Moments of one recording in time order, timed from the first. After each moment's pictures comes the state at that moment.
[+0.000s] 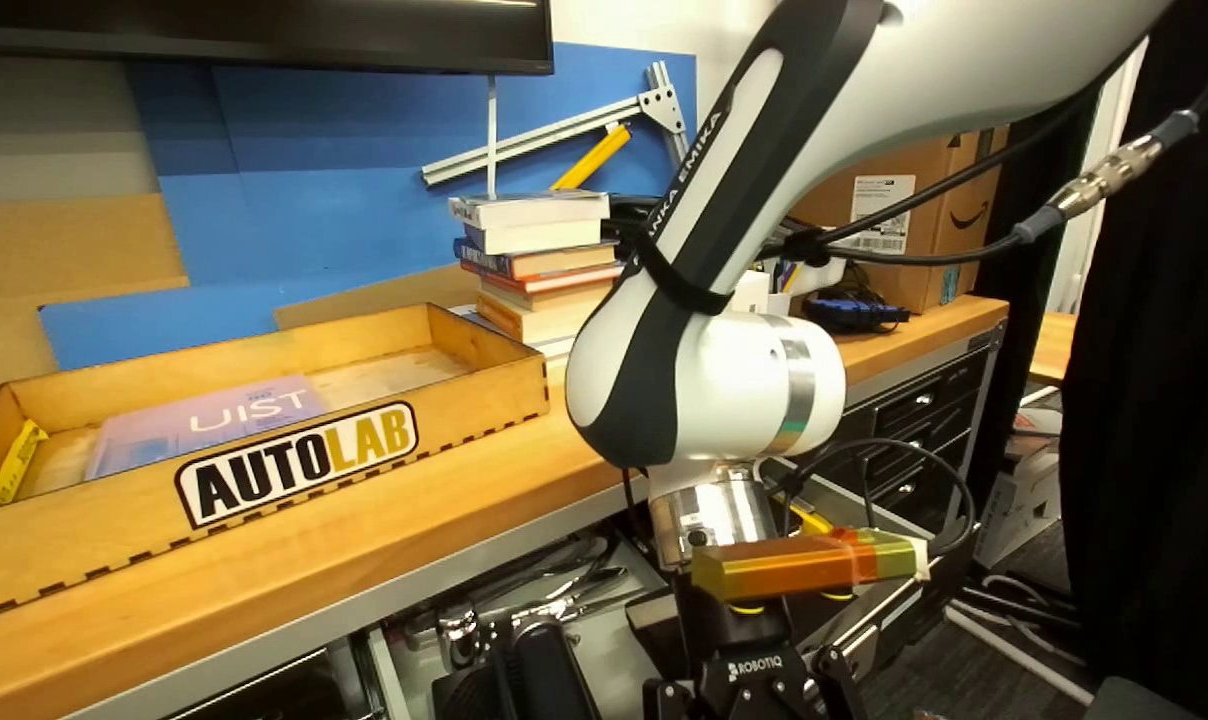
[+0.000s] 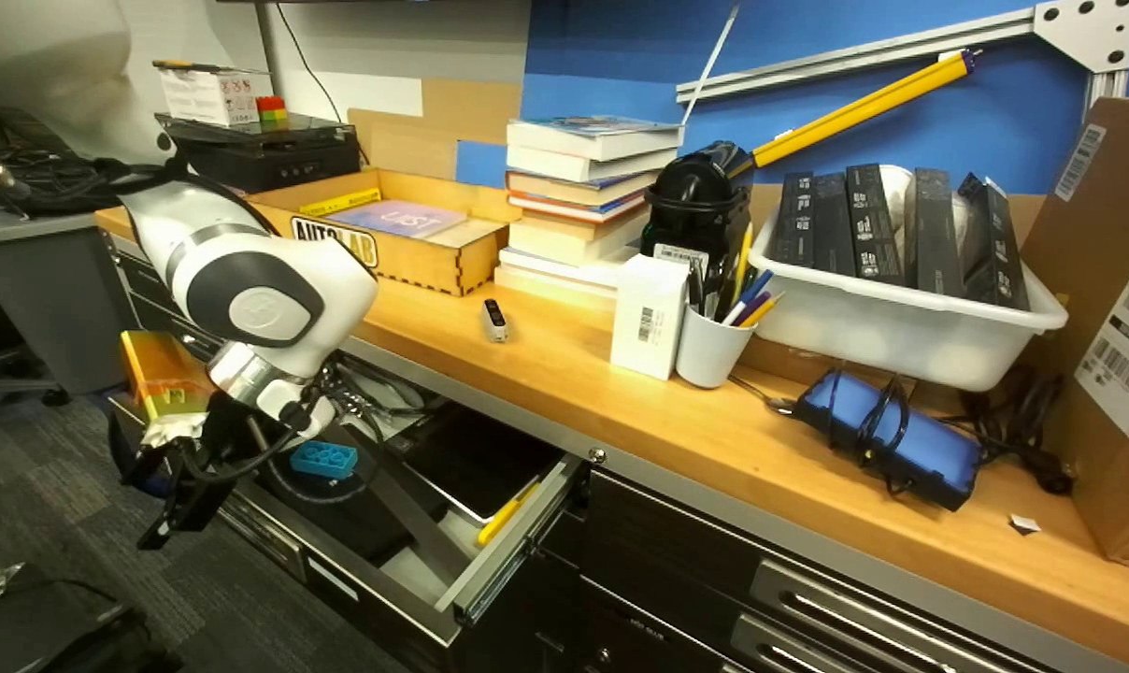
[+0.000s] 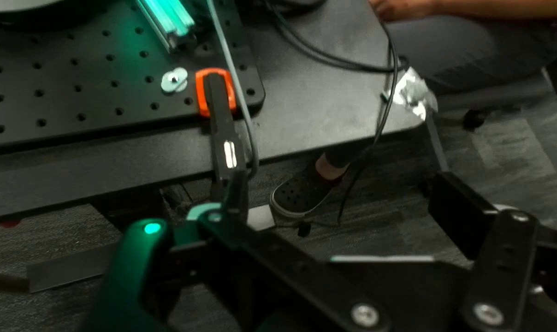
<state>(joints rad) 0.12 0.22 0.11 -2.47 0.45 1.96 0.08</state>
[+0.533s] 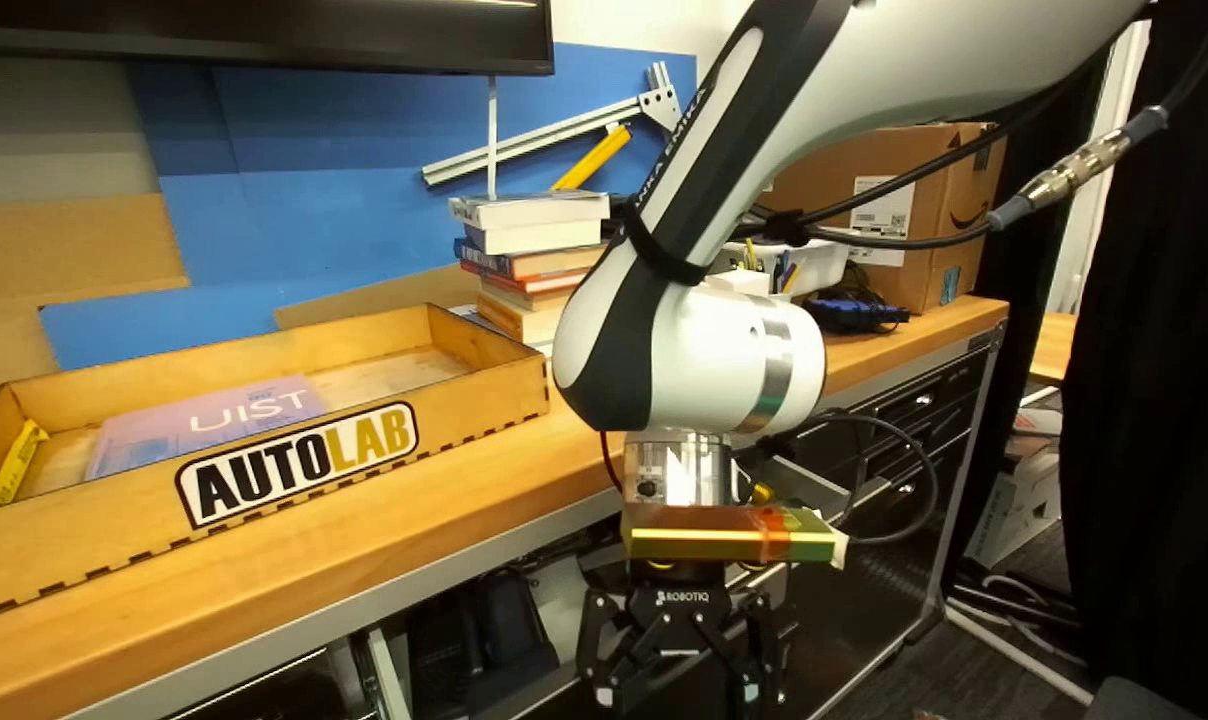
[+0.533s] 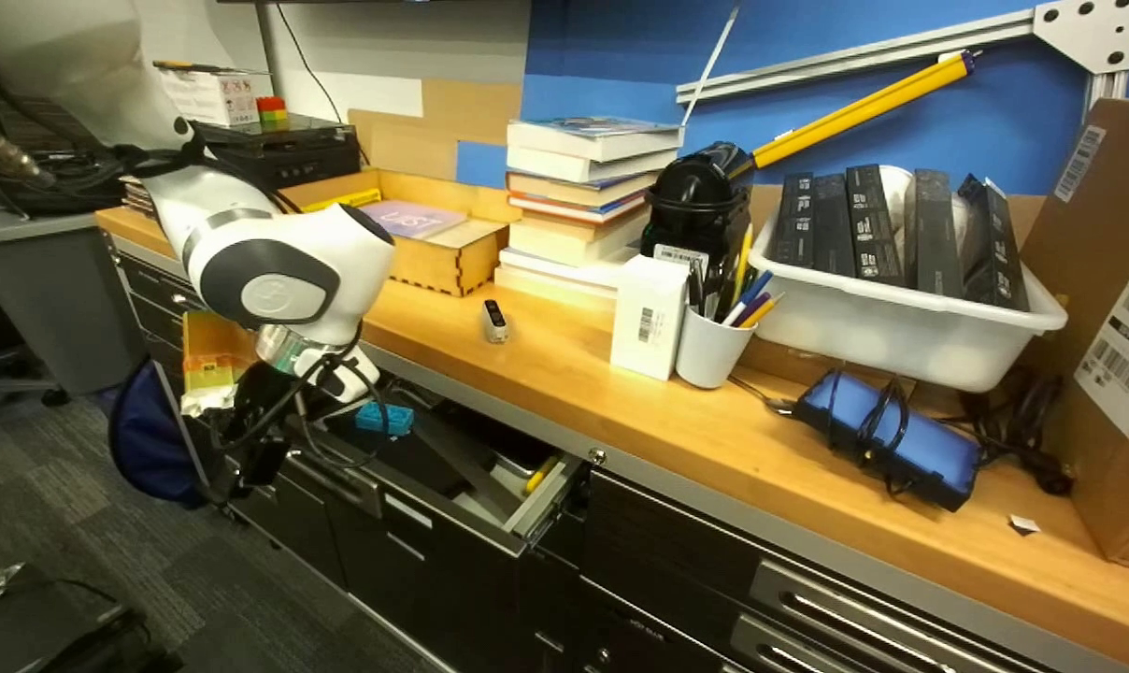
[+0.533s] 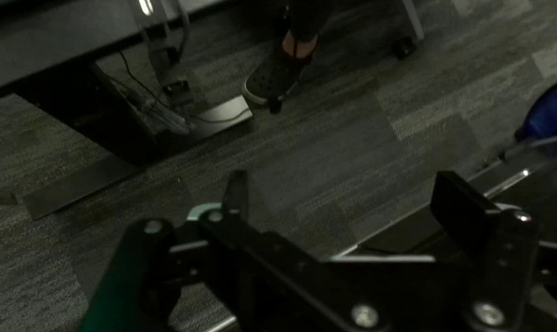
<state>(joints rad) 0.12 0.23 0.10 -2.42 0.50 2.21 0.24</state>
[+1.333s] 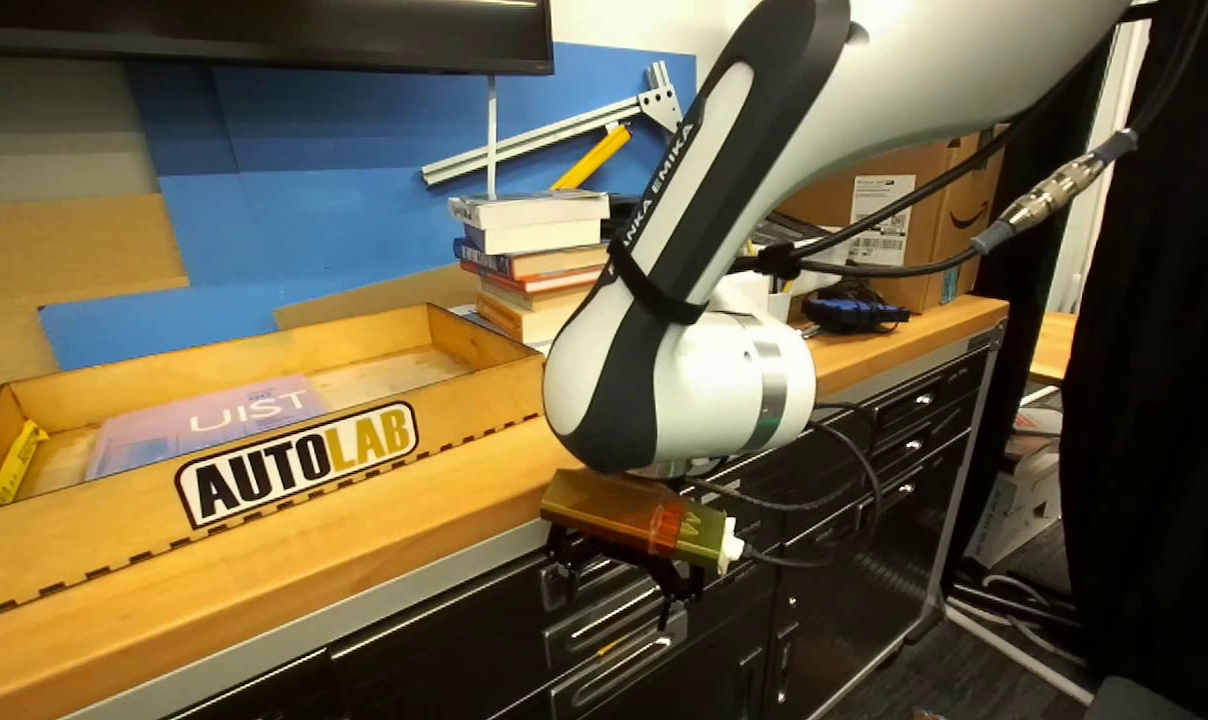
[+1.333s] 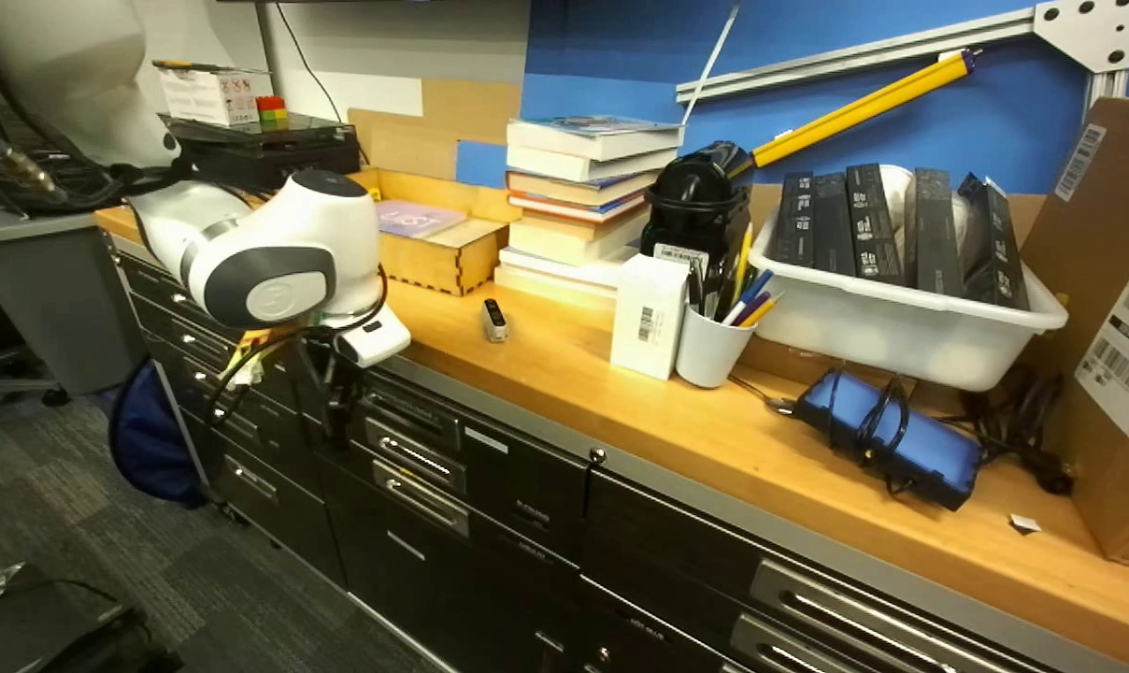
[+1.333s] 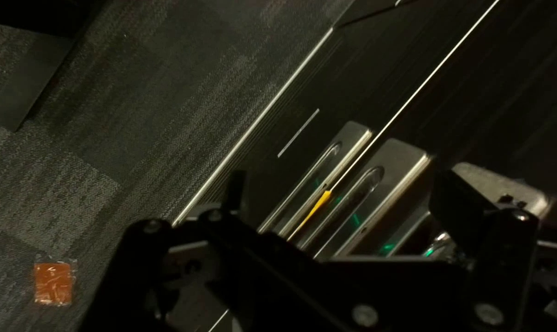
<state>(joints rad) 0.18 0.26 0.06 -2.42 0.38 2.74 0.73</state>
